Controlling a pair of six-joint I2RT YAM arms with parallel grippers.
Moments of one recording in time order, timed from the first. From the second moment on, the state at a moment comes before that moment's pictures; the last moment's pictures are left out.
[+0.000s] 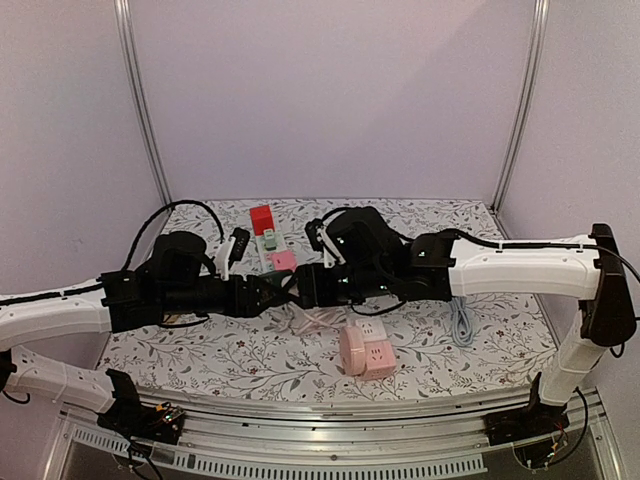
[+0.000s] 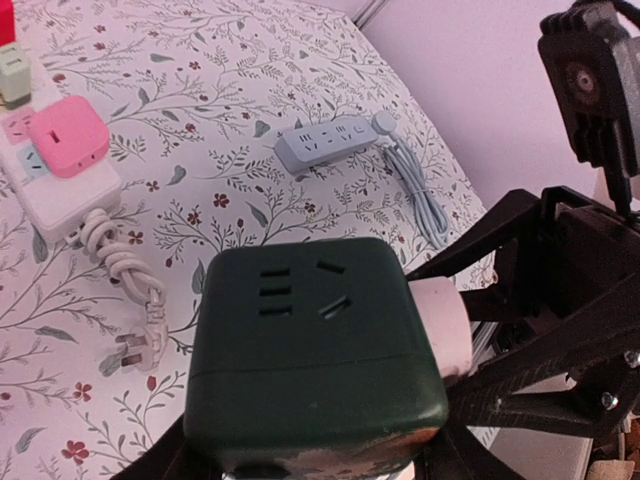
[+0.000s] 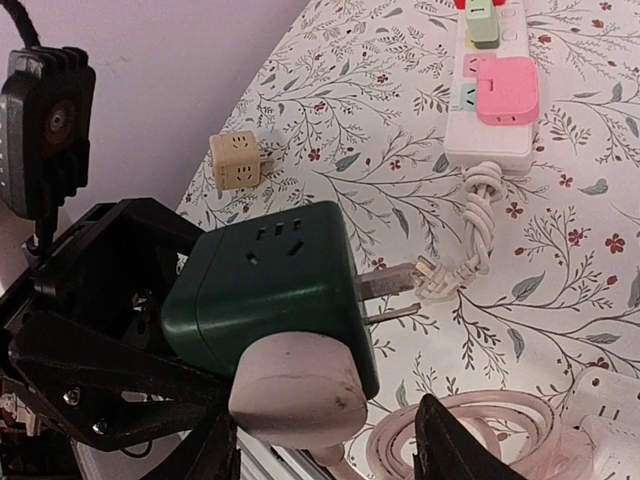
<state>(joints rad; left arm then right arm) -0.90 1.07 0.68 -0.12 0.08 -0.64 1.14 1.71 1.37 -0.27 0.02 0.70</state>
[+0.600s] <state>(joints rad) -0.91 1.07 0.68 -0.11 0.08 -0.64 1.12 1.73 1.43 -0.27 -0.01 0.74</state>
